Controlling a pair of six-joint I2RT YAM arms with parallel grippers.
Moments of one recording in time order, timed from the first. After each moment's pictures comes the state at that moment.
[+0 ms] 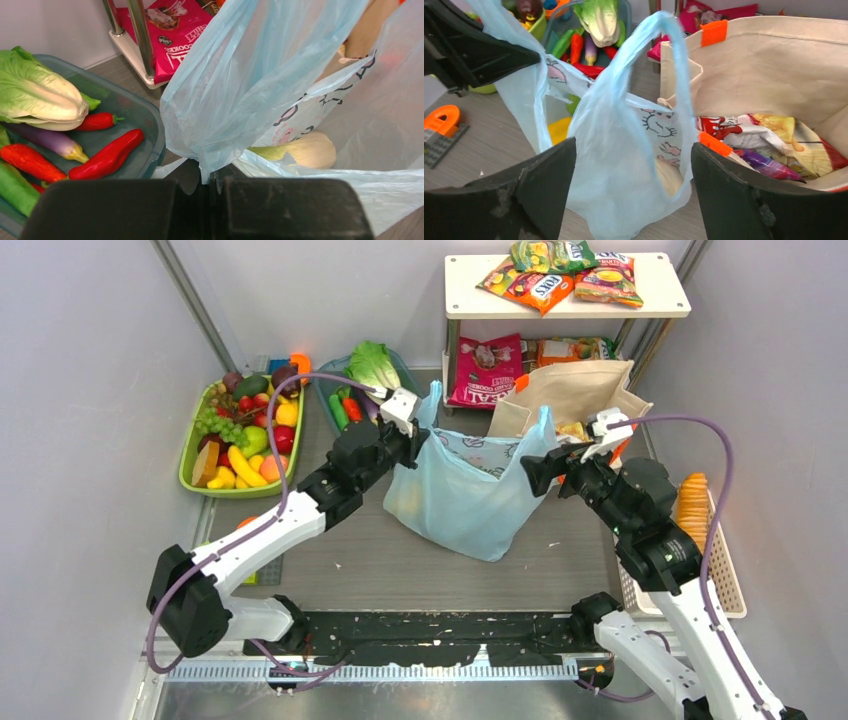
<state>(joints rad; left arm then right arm) -0.73 1.28 1.00 0.16 -0.07 -0.07 0.40 0.65 0.94 -0.41 -0.03 0.13</state>
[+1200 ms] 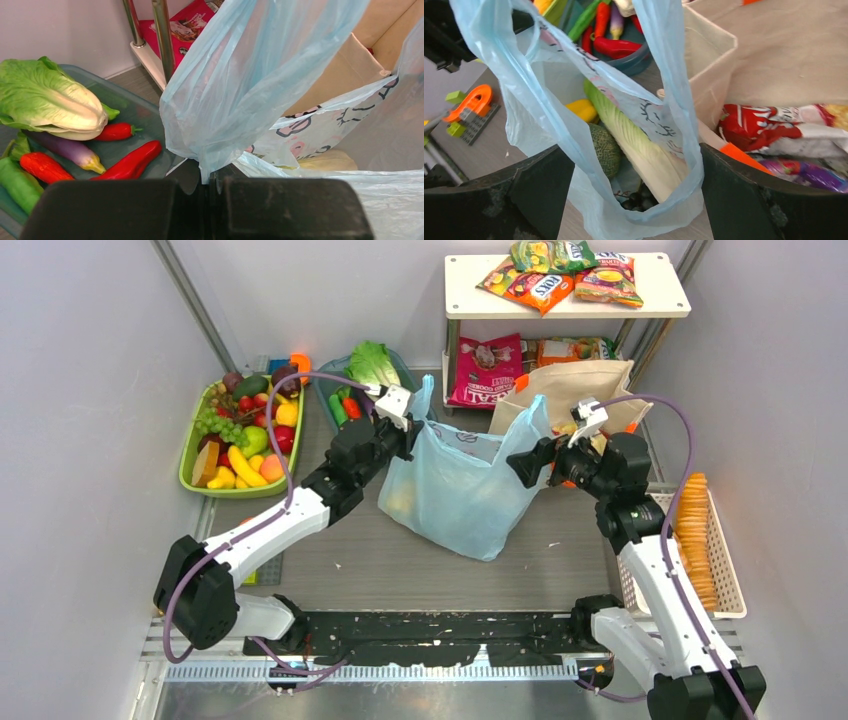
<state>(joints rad) -0.66 1.34 0.96 0.32 -0.06 -0.03 0.13 0.83 0.79 -0.20 -0.46 0.17</state>
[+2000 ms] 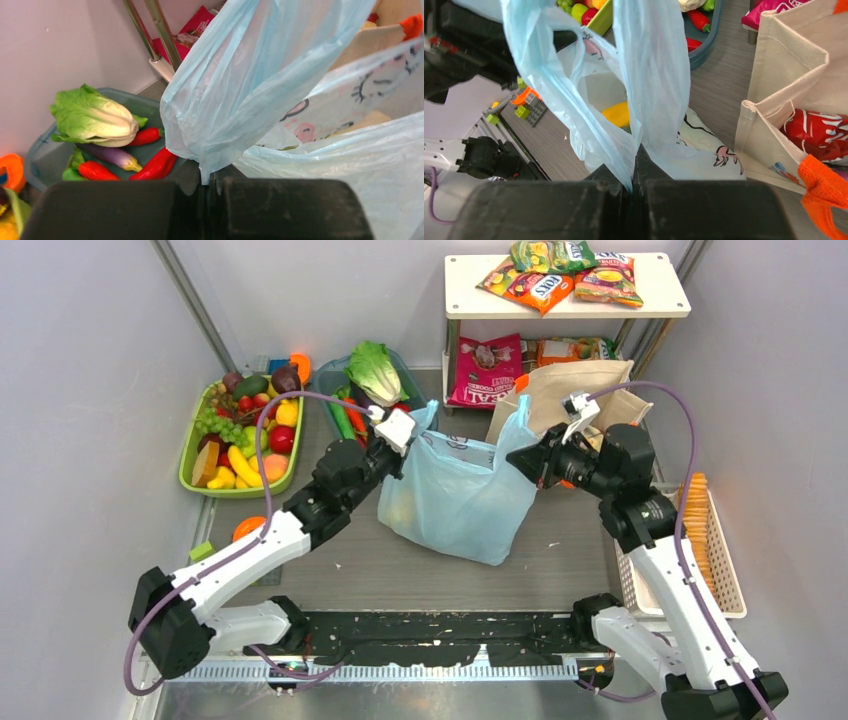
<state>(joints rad) -0.74 1.17 0.89 0.23 -0.11 0.15 0.26 0.84 0.94 -0.33 -0.53 0.26</state>
